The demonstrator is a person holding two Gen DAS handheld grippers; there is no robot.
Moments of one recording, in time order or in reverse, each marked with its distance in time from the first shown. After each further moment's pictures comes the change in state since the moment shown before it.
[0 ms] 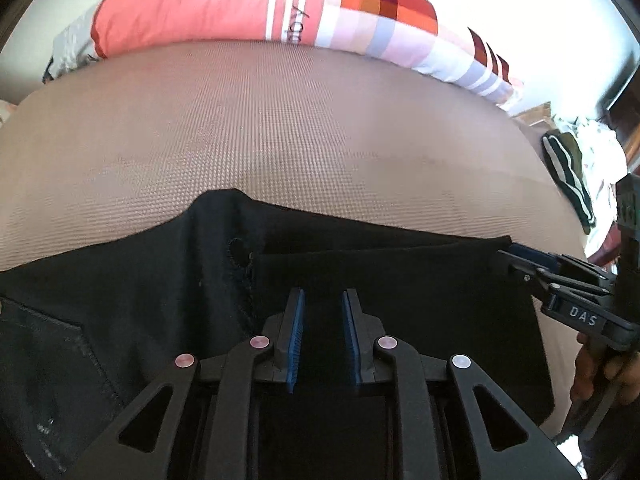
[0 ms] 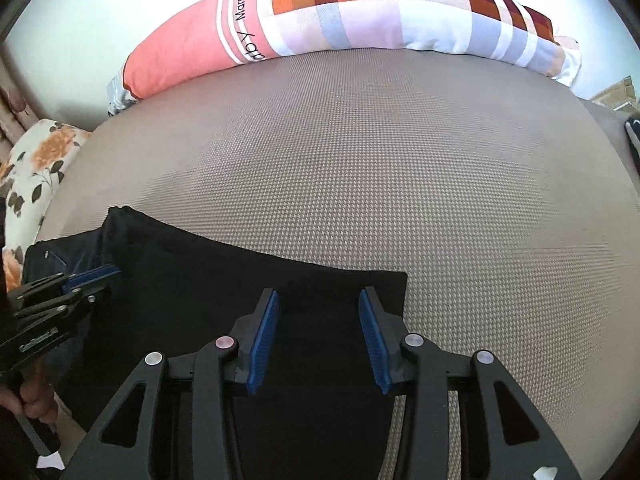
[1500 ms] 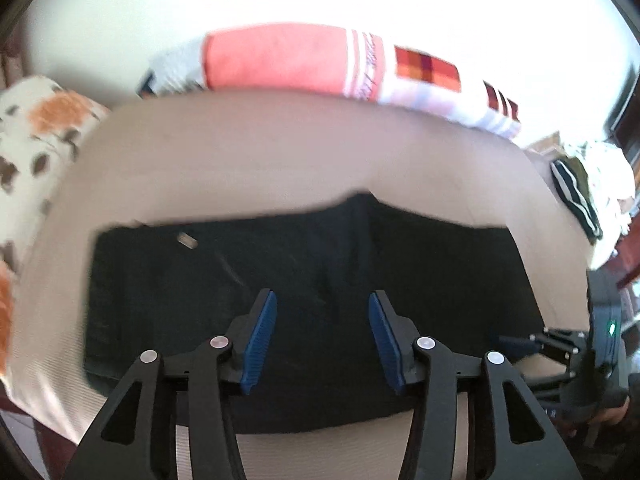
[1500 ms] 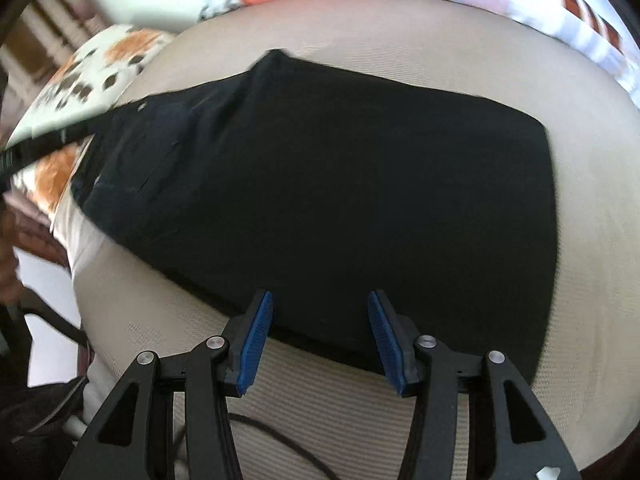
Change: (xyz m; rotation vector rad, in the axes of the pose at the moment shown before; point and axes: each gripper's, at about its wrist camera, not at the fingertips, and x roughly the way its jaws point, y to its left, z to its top) left arm -0.168 0.073 -0.060 -0.053 -0.154 0.132; right arm -0.038 0.113 -0.111 -0.207 0.191 0.158
